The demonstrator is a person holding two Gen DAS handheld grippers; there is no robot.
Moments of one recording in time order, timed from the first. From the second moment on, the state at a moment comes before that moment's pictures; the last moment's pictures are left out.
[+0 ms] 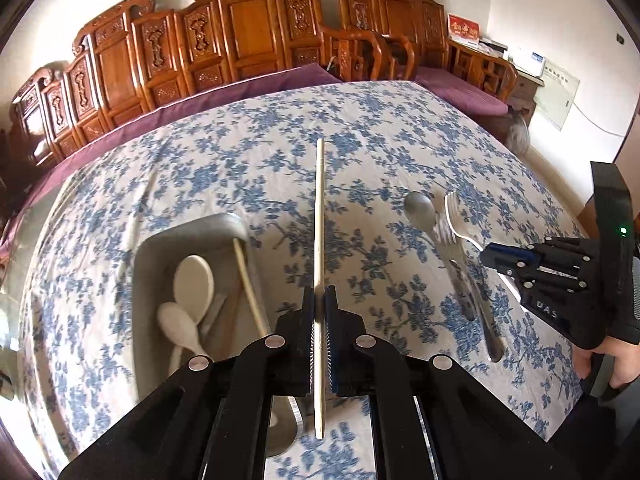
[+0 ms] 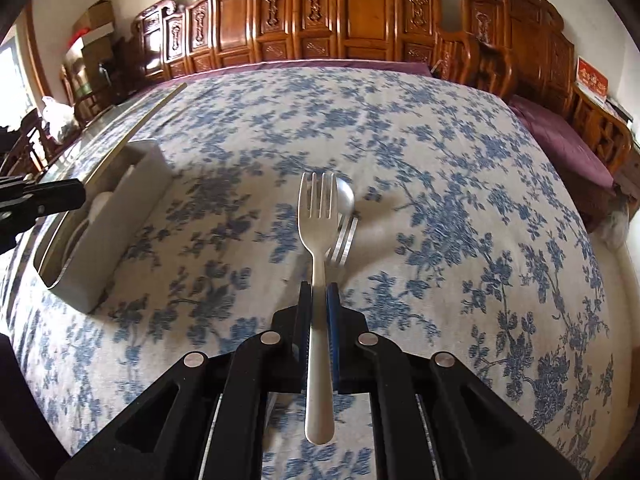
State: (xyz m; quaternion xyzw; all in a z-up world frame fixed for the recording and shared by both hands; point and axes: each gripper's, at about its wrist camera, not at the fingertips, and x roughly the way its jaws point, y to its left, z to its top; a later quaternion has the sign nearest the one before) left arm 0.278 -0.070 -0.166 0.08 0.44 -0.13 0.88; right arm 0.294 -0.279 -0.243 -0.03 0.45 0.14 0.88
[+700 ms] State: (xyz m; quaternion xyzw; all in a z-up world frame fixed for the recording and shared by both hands) left arm 0.280 0.001 -0.177 0.07 0.45 -0.08 0.89; right arm 0.271 -0.237 -0.211 -0.03 0.41 0.20 0.89
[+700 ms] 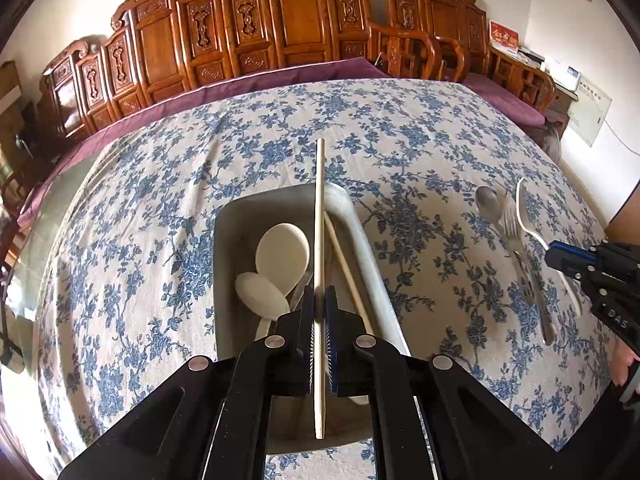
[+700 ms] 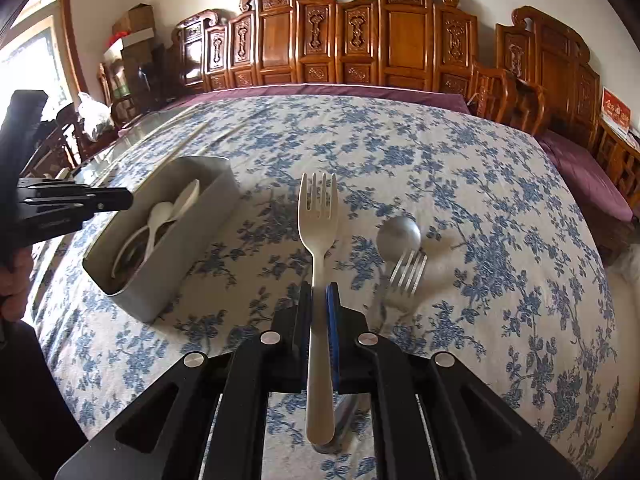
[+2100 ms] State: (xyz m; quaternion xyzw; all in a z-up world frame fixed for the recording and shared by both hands) left arm 0.251 0.063 -0.179 0.02 0.41 -0.03 0.91; right arm 0.243 -0.167 -0.197 -0.06 0.40 0.24 0.88
